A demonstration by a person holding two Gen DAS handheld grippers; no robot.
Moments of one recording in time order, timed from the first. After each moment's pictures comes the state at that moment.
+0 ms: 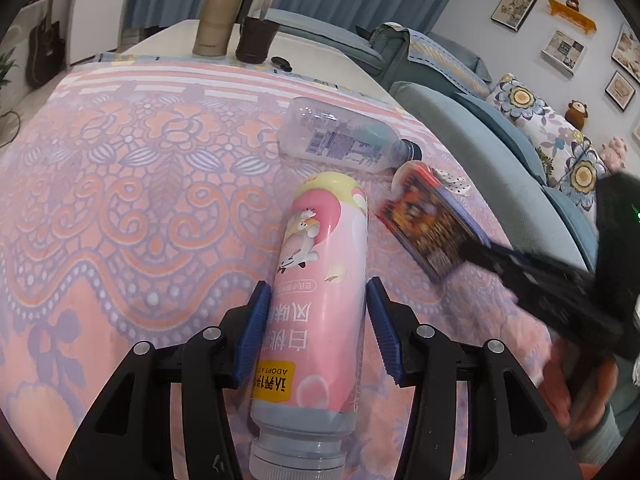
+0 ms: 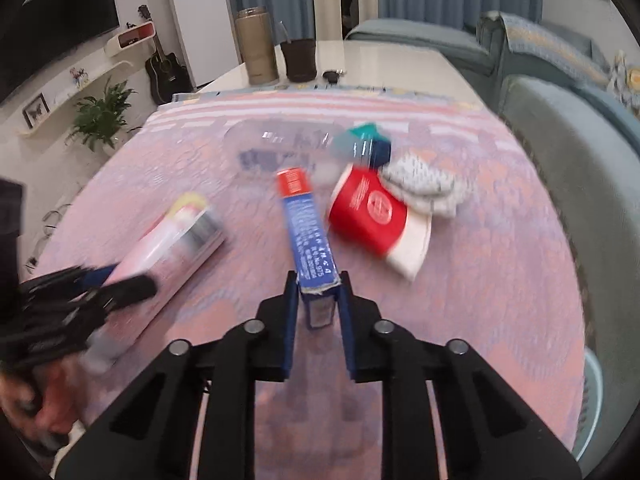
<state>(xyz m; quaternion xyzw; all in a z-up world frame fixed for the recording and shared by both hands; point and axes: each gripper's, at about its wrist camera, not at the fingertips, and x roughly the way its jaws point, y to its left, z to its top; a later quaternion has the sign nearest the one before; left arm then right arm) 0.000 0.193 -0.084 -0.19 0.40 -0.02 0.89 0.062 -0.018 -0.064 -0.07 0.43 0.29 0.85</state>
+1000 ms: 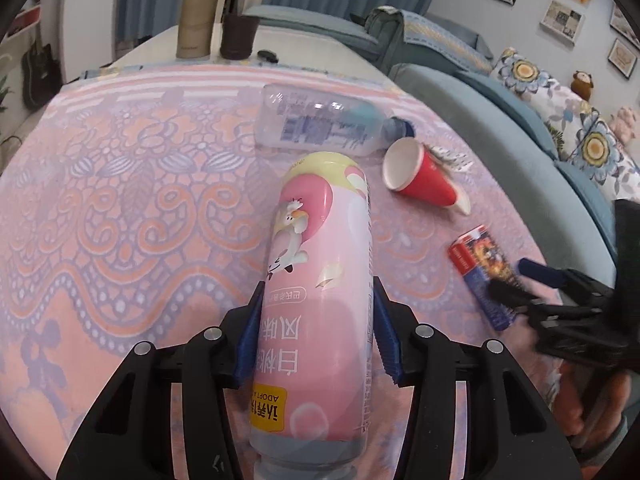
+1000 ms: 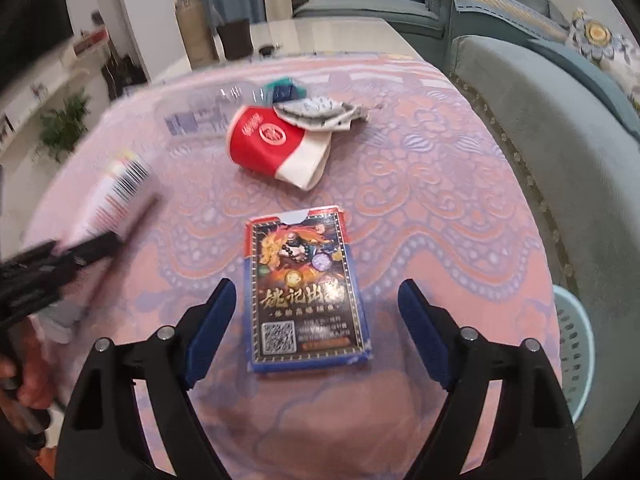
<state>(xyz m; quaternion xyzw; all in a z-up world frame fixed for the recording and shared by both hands) 0.016 0.161 -0.088 -0.15 0.41 -0.01 0.90 0.067 -0.072 -0.093 -0.08 0.46 0.21 0.86</state>
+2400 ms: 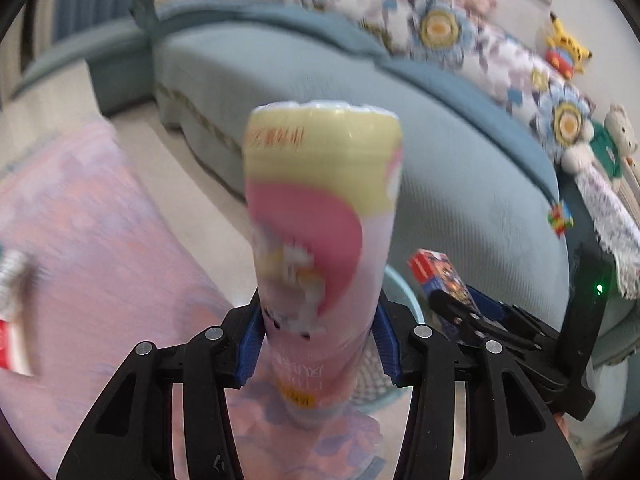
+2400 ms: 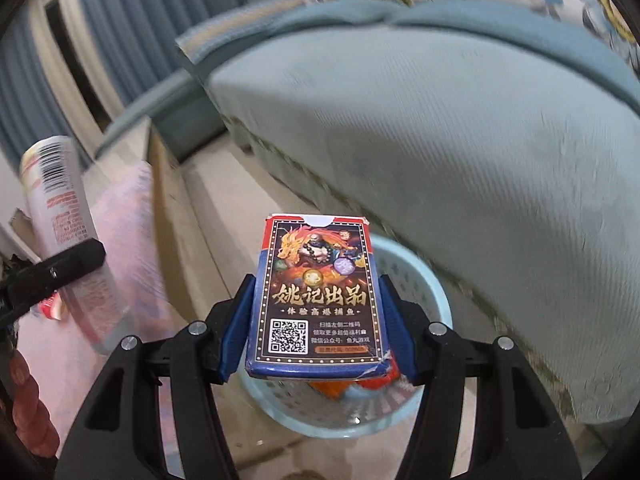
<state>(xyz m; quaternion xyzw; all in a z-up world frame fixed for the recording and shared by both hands) 0.140 -0.197 -0.064 -0.02 0.45 -0.29 0.84 0.042 -0.408 -0.095 0.18 0.42 -0.07 0.89</state>
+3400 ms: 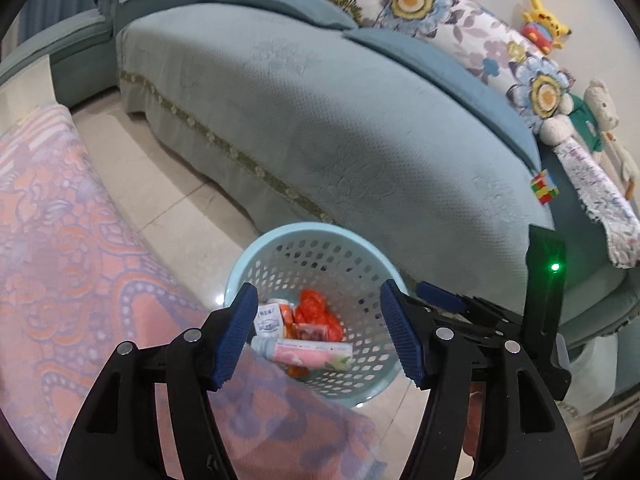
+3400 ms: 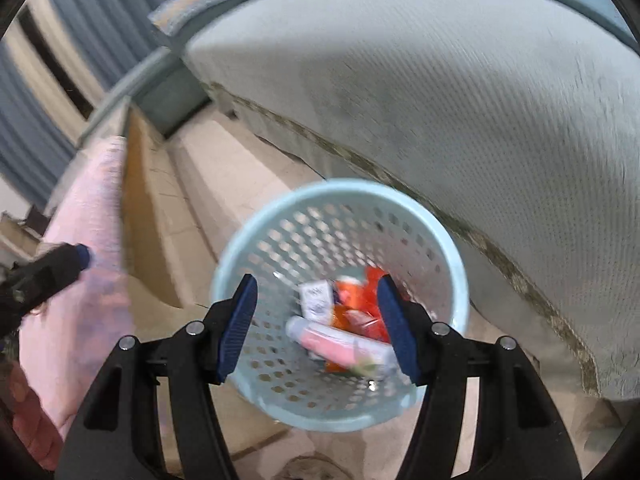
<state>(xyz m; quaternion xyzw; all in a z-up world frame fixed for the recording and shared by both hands) 0.137 -0.212 -0.082 -0.01 0.46 -0.34 0.82 0.053 -0.405 -0.125 0.20 0.45 -0.06 0.87</state>
